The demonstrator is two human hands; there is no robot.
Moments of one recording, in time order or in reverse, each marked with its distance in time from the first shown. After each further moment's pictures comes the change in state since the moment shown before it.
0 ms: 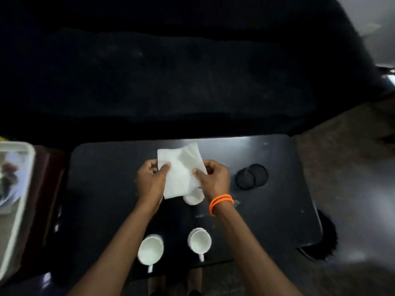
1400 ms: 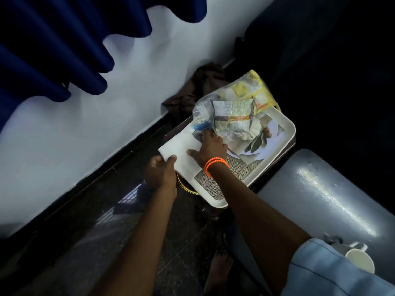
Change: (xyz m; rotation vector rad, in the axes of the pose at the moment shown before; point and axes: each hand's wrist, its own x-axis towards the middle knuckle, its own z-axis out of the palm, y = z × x) left_hand 0.038 -0.166 -0.480 -0.519 1.064 -0.304; right_hand -0.222 0.025 0.543 -1.048 -0.818 -0.853
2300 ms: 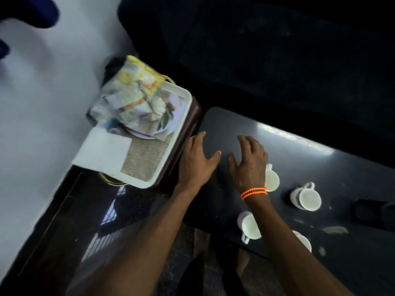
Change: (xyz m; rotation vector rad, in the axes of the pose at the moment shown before) left_hand -0.257 -0.045 0.118 0.726 -0.840 0.874; right_hand -0.230 0.255 -0.126 0.027 0.597 0.269
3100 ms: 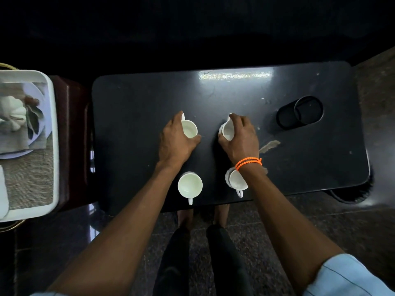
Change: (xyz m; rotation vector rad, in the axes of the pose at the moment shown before) left_hand -0.045 0.063 0.165 0.223 -0.391 0.148; right_hand -0.089 0.190 -0.047 -0.027 -0.001 0.534
